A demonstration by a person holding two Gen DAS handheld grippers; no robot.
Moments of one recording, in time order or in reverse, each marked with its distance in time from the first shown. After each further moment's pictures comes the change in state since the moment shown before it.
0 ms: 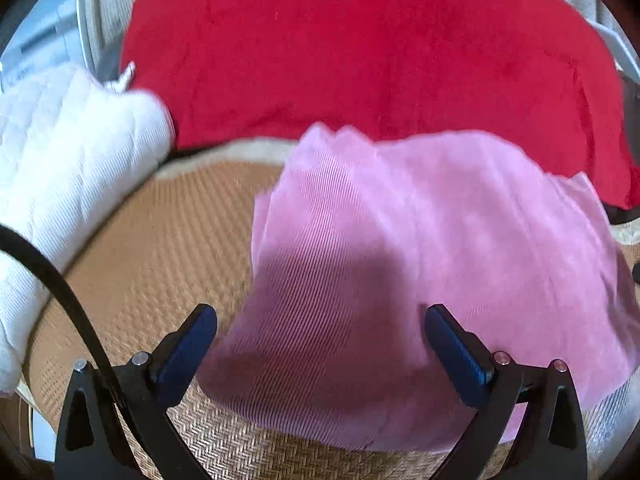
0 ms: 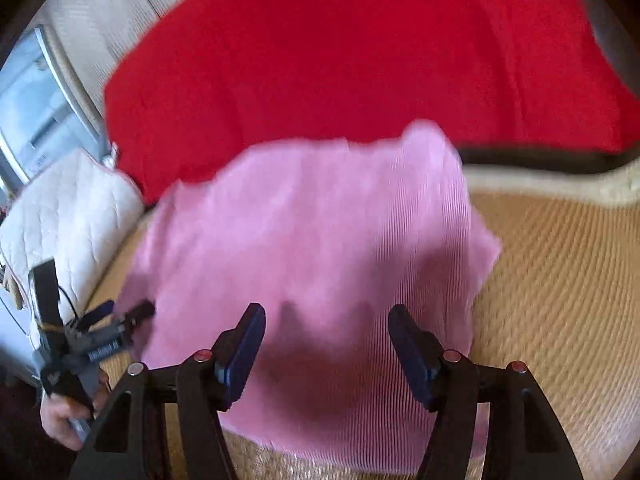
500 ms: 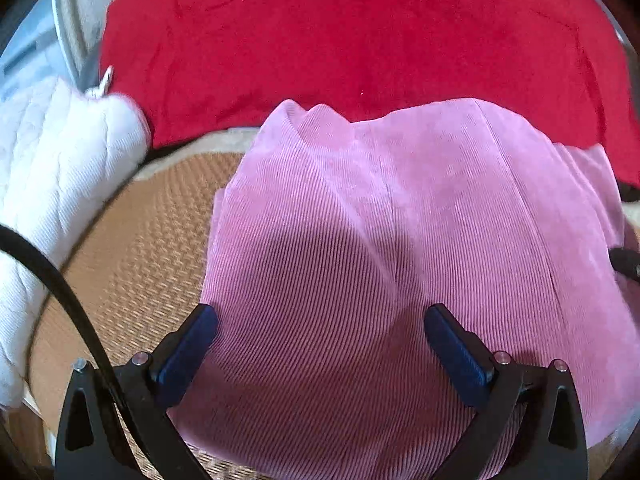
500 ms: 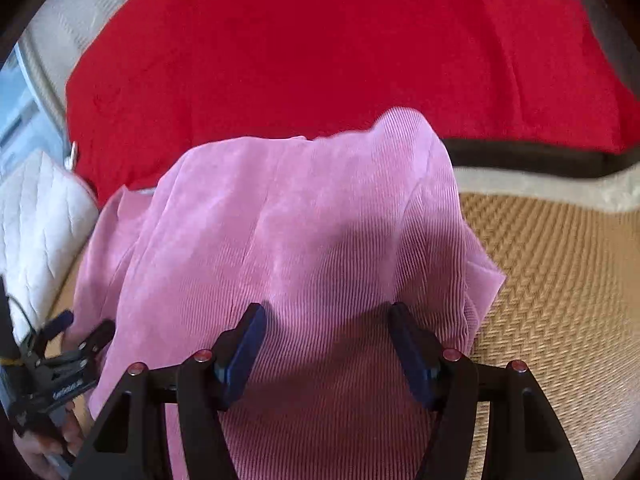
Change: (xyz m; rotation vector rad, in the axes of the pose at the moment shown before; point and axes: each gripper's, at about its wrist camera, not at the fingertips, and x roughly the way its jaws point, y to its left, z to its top) left arm 0.038 -0.026 0.012 0.027 0.099 0.015; right arm 0.061 -0.015 0.016 0.011 0.078 -0.120
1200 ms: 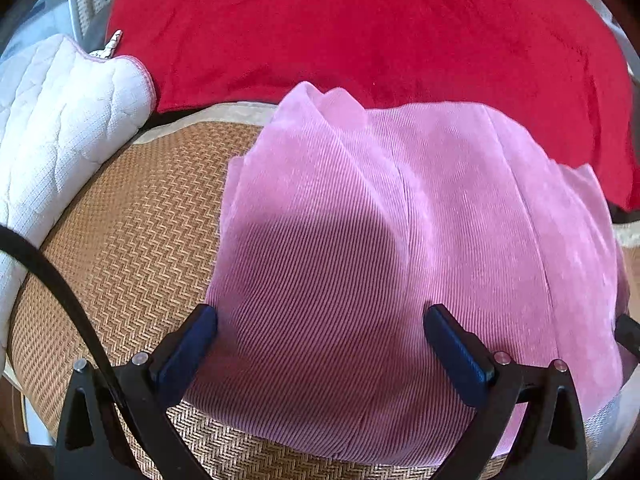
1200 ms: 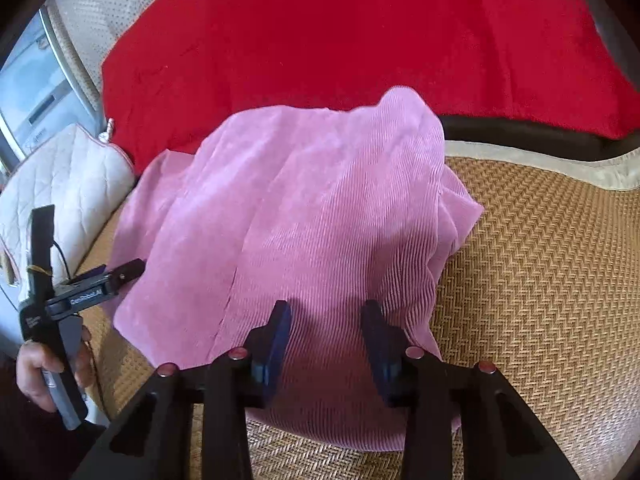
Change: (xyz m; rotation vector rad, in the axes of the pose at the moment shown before) left arm -0.010 0.020 -0.006 -0.076 0.051 -0.069; right arm -0.043 -0.012 -0.039 -0.032 0.026 0.114
